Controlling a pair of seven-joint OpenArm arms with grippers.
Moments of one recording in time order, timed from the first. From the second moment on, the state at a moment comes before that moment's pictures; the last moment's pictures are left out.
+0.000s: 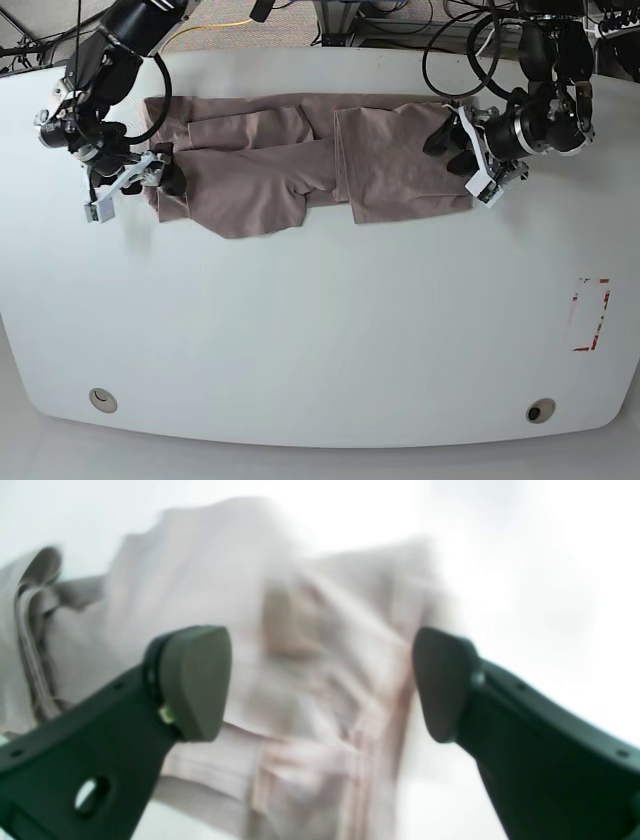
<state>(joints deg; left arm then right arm) 11.5 -16.0 -11.8 102.1 -40.7 -42.4 64.9 0.1 5.9 42.6 92.0 38.3 40.9 -76.4</state>
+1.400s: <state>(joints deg) 4.0 -10.8 -1.8 88.2 -36.3 -42.0 59.0 -5.1 6.5 38.5 97.6 44.7 37.0 -75.1</state>
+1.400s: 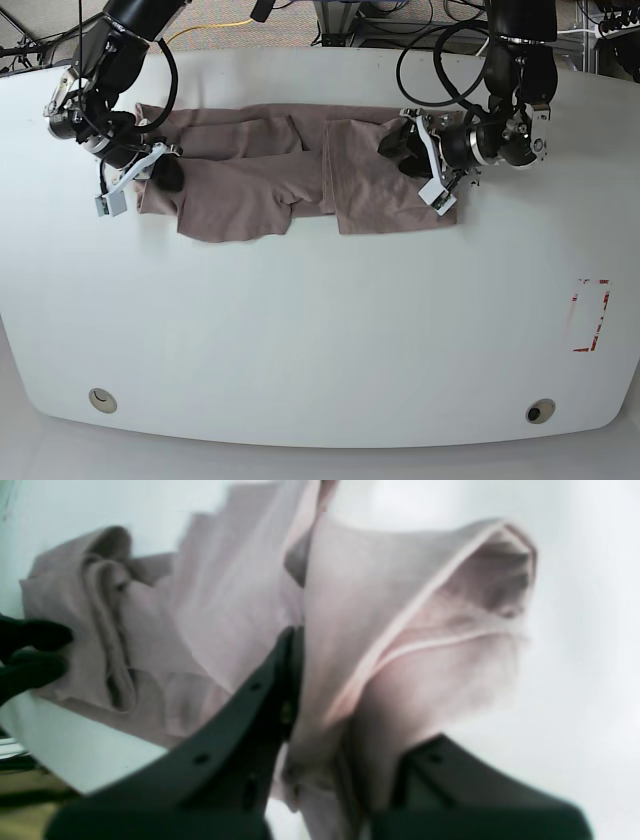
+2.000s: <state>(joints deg) 6.5 -17.2 -6.8 94.8 -43.8 -42.7 65.5 -6.8 8.4 36.8 107.9 43.6 36.8 -76.6</state>
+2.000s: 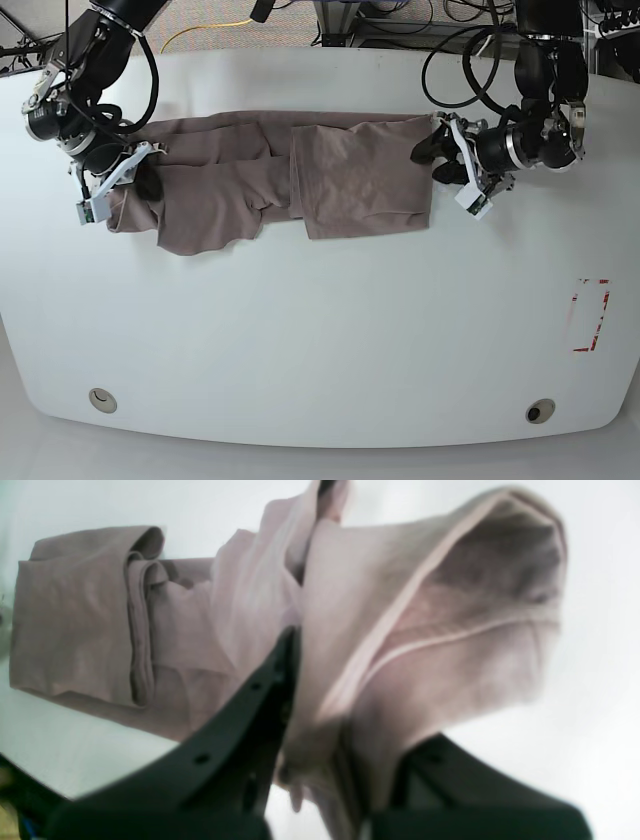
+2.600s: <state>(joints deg) -0.3 -16.9 3.3 77.9 -47.6 -43.1 53.8 -6.9 -2.4 22.4 110.6 43.9 36.5 -76.6</state>
